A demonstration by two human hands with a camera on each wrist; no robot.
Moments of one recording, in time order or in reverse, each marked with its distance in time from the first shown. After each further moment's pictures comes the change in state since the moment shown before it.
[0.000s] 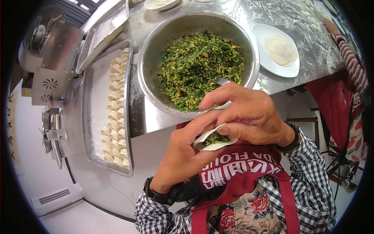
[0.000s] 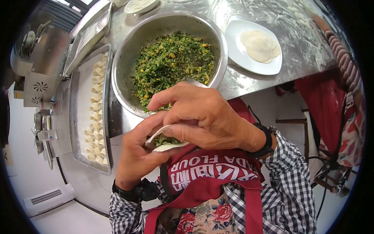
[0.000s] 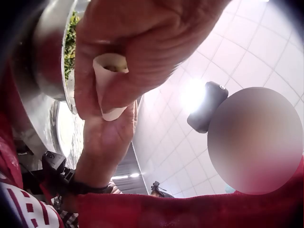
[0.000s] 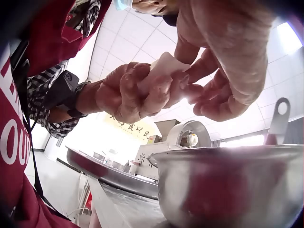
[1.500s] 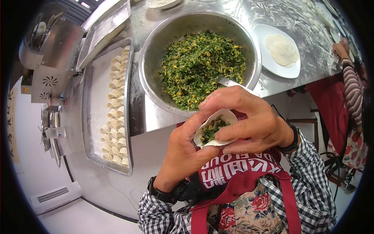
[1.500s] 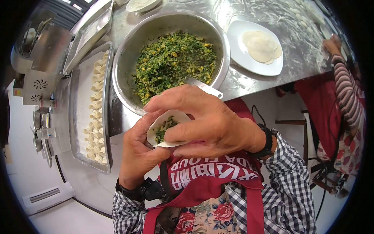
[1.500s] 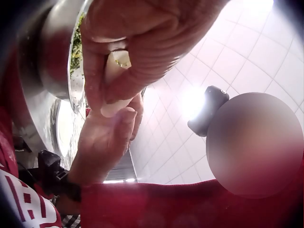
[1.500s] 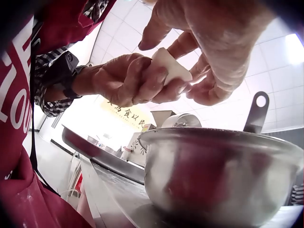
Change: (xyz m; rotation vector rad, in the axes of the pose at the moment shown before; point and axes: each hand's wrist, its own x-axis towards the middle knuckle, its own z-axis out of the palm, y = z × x) left_hand -0.001 -0.012 0.005 -0.073 0.142 0.010; right_hand -0.002 0.001 -0.002 -0.108 -0.116 -0.210
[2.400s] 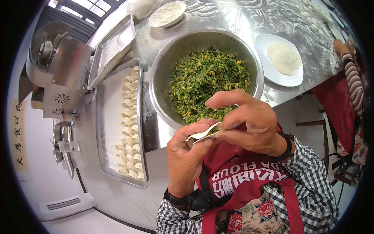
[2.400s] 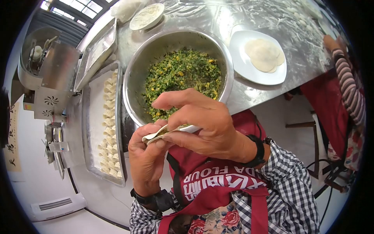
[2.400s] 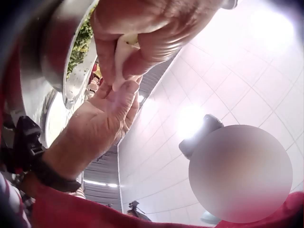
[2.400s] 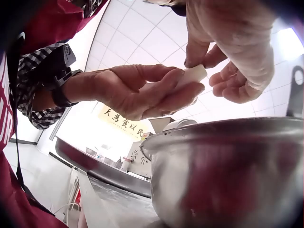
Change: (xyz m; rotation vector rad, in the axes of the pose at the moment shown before) left_hand 0.011 -0.005 -0.001 -0.616 0.216 0.038; right_hand 0.016 0.009 0.012 -0.059 0.369 0.087
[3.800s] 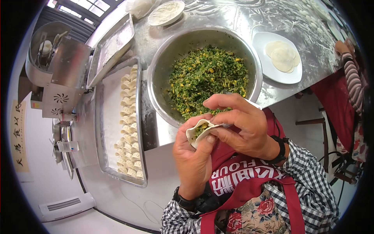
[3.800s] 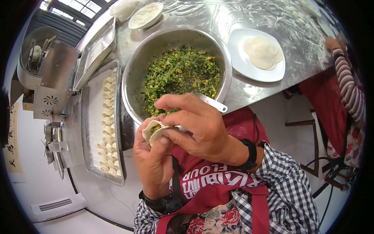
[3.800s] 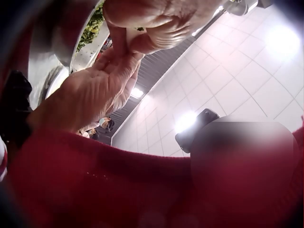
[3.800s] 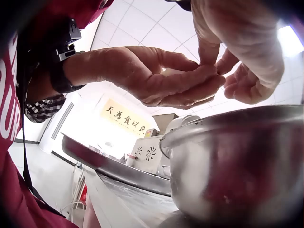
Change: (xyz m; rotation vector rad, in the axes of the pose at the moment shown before) left_hand -0.009 -0.014 0.020 -0.123 0.176 0.083; right_hand -0.011 -0.001 0.017 -0.096 0.117 0.037
